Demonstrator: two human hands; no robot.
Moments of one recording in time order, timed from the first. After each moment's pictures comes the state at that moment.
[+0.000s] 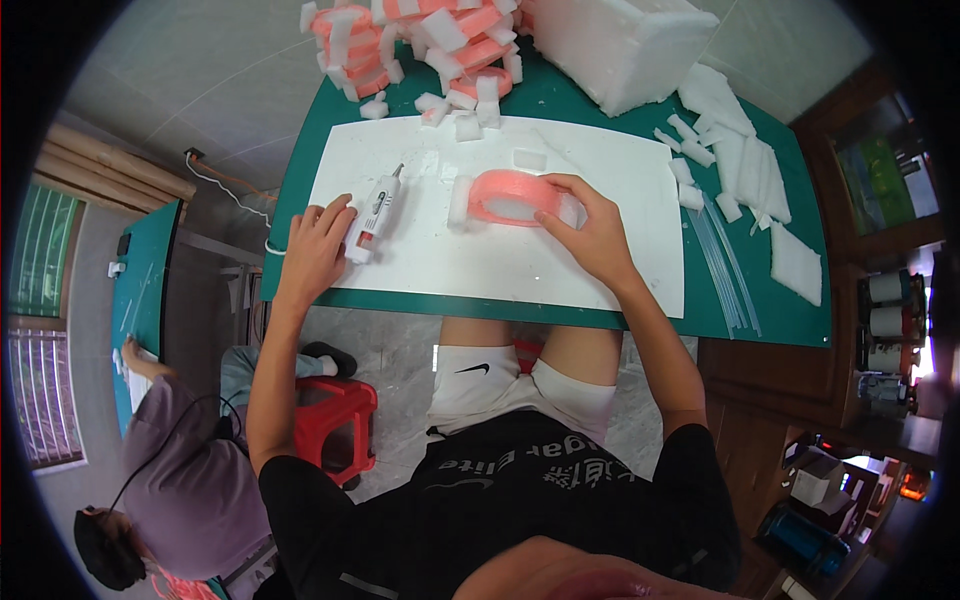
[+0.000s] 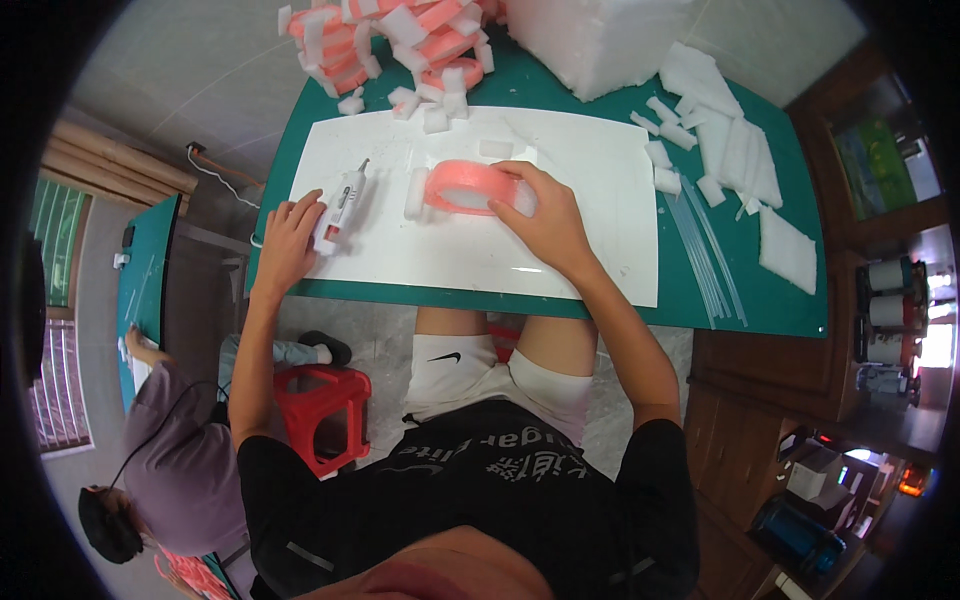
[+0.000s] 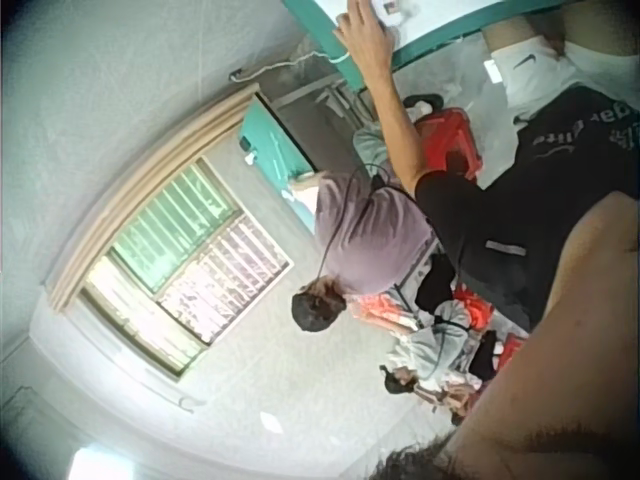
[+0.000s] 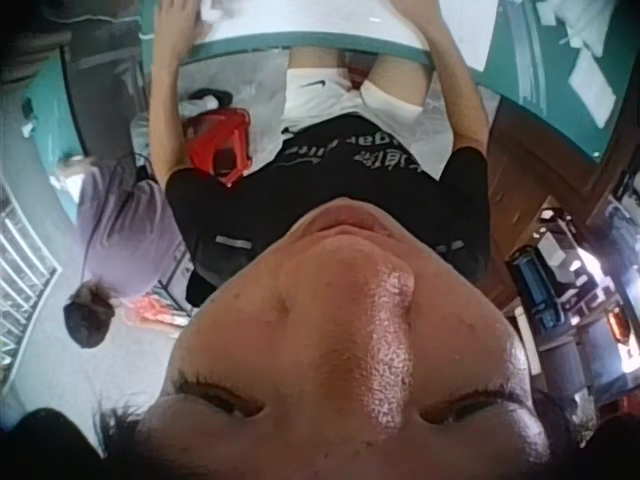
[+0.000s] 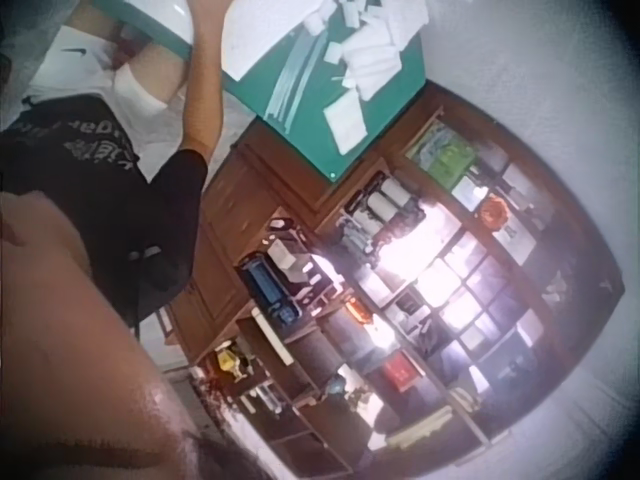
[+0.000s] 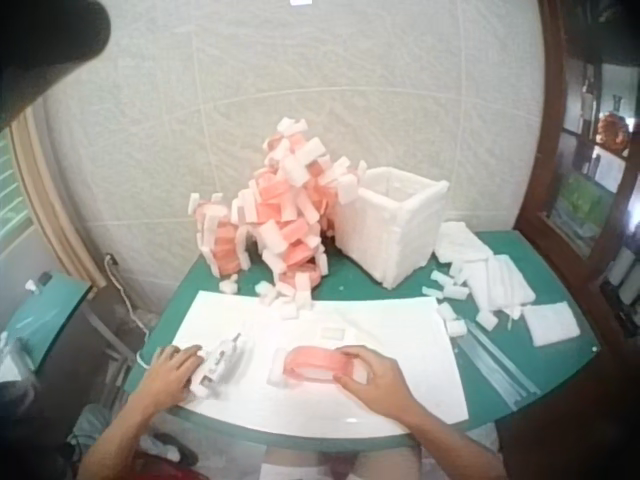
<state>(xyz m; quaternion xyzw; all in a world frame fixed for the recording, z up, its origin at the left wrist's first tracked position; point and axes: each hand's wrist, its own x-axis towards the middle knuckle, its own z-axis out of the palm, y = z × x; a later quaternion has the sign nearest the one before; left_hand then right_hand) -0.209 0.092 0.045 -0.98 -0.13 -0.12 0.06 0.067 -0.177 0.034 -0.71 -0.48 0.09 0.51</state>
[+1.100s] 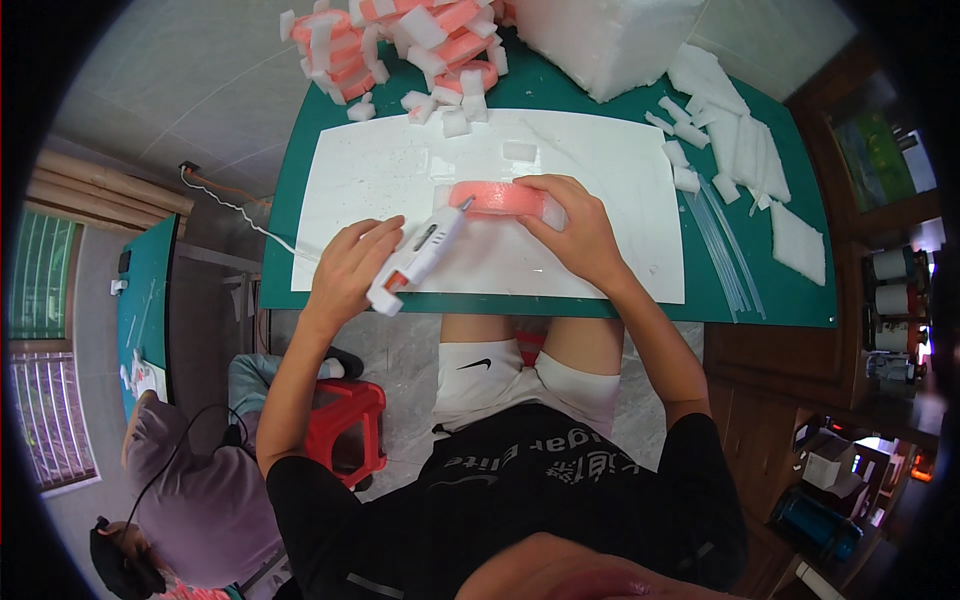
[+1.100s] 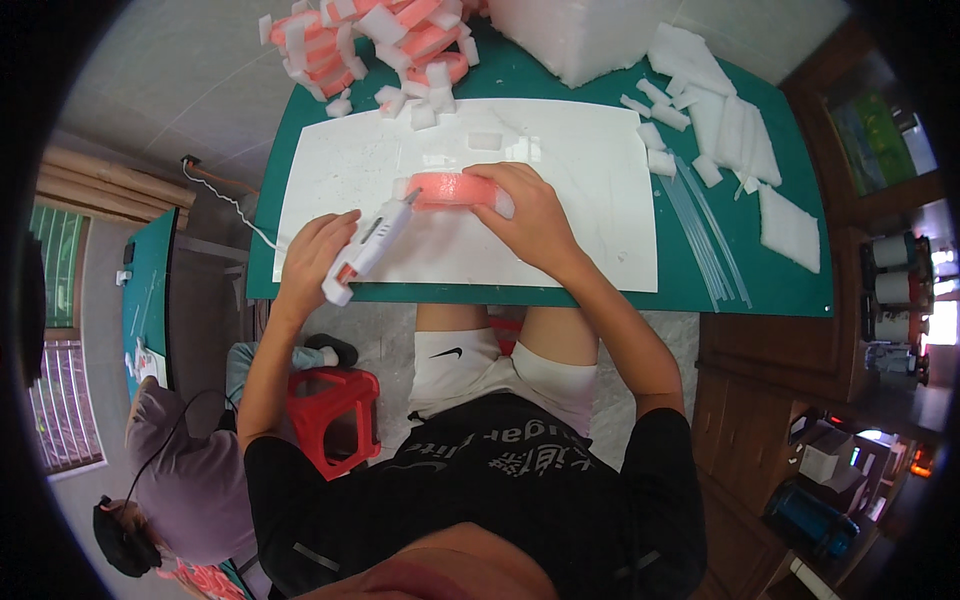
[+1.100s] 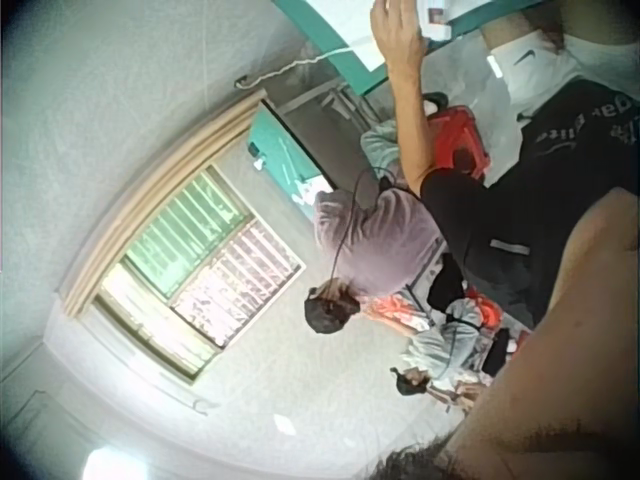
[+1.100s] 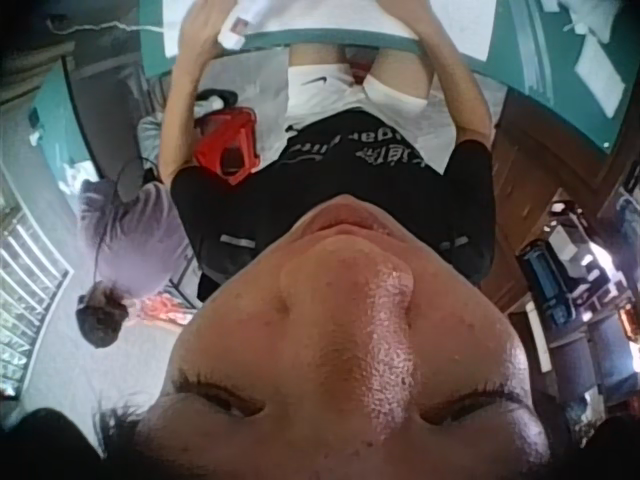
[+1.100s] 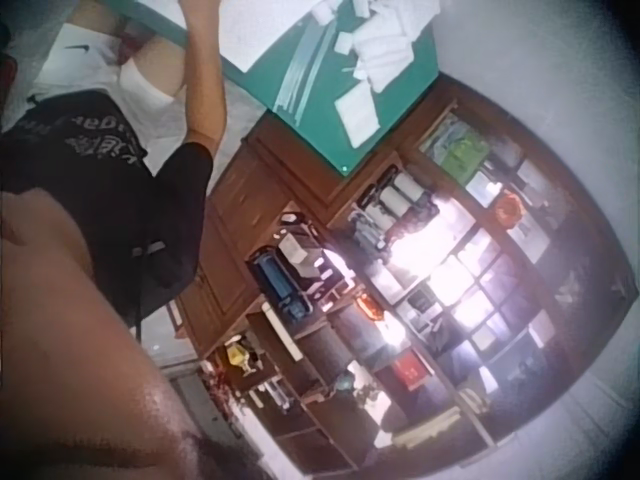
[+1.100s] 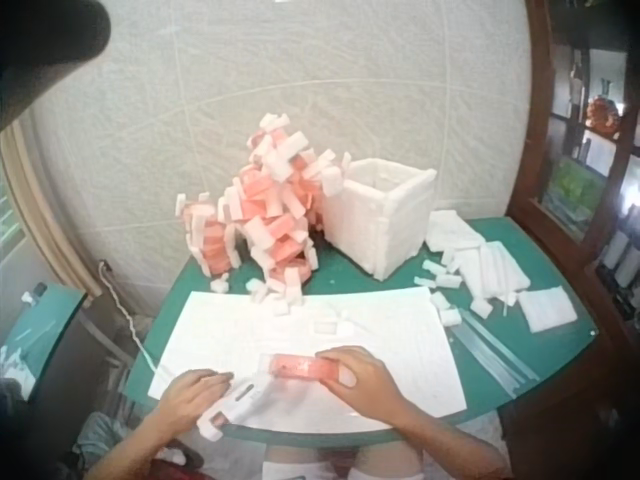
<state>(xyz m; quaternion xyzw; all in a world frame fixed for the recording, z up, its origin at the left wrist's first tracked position) -0.179 0.036 0.062 -0.96 0.07 -0.28 -0.04 0.055 -0.178 0.038 -0.70 -0.52 0.05 0.48</state>
